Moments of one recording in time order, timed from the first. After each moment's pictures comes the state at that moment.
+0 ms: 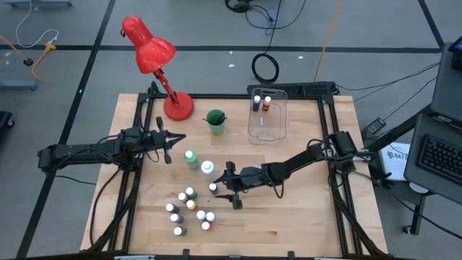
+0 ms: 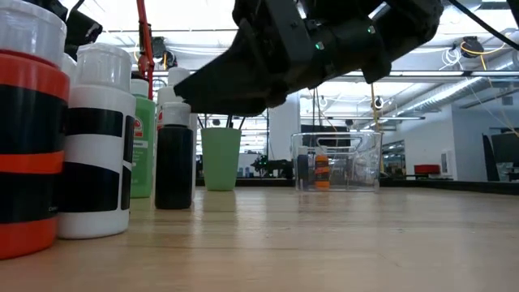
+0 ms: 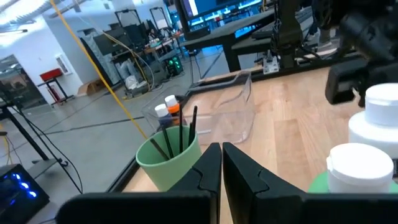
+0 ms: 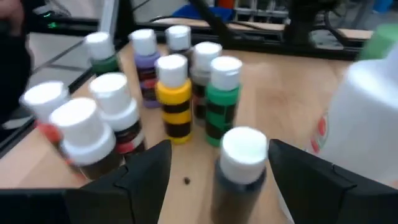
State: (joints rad) left arm 0.19 0.37 0.10 0.20 -0.08 0.32; right arm 0.23 1.98 1.05 0.61 0.05 0.02
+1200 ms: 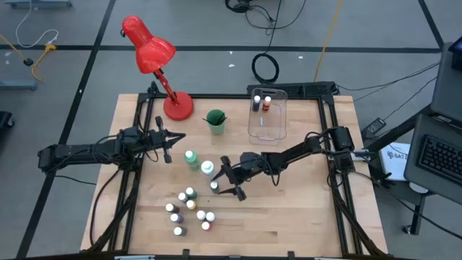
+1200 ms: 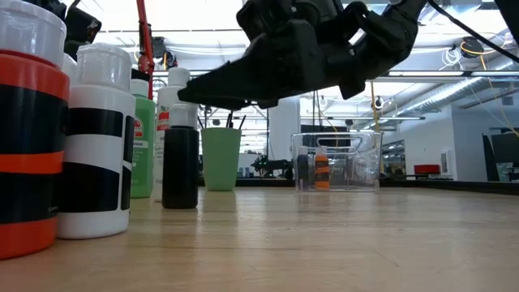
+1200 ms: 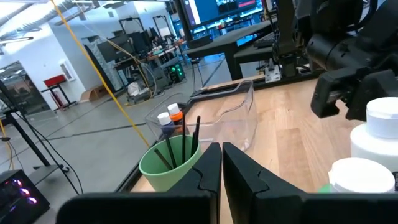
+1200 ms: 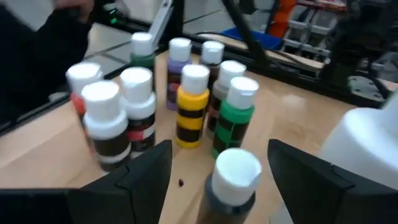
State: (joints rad) left arm 0.19 0.37 0.10 0.24 -0.08 0.32; right arm 0.11 1.99 1.03 0.70 -0.29 -0.21
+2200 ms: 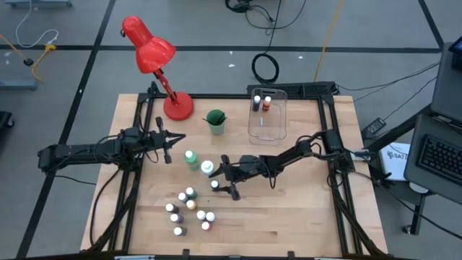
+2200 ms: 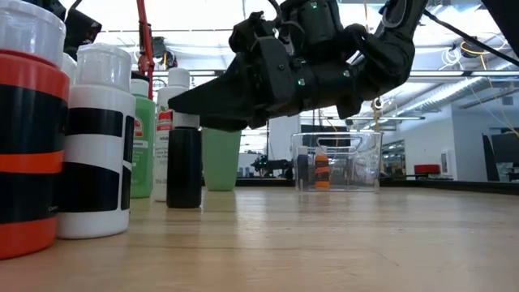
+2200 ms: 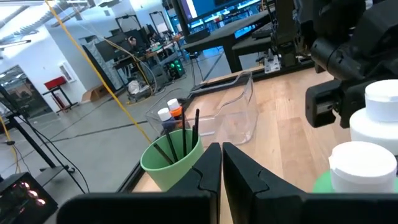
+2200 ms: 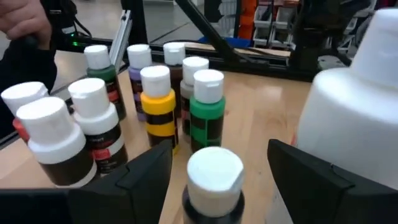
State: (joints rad) left arm 0.19 0.37 0.10 0.21 -0.08 0.36; right arm 0.12 2.09 1.04 0.87 -0.18 -0.04
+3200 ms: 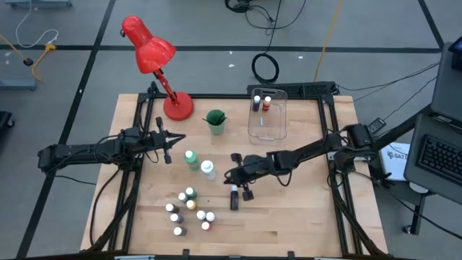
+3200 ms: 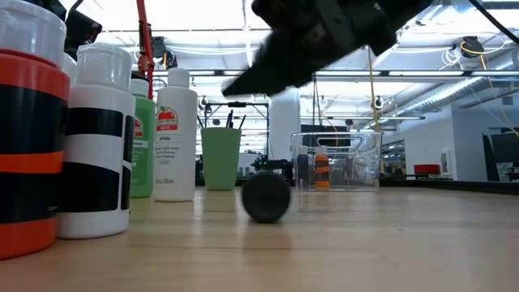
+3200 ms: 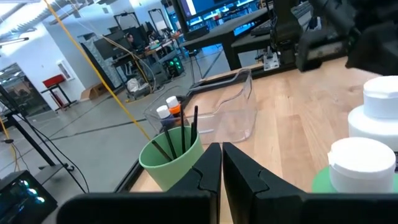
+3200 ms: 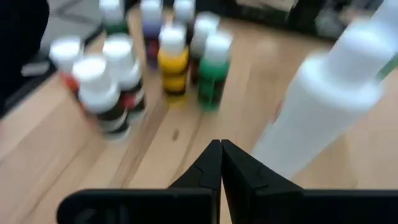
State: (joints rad) left arm 0.19 0.37 0.10 0.20 -0.08 0.36; right arm 0.17 1.79 1.04 0.27 -0.08 -0.11
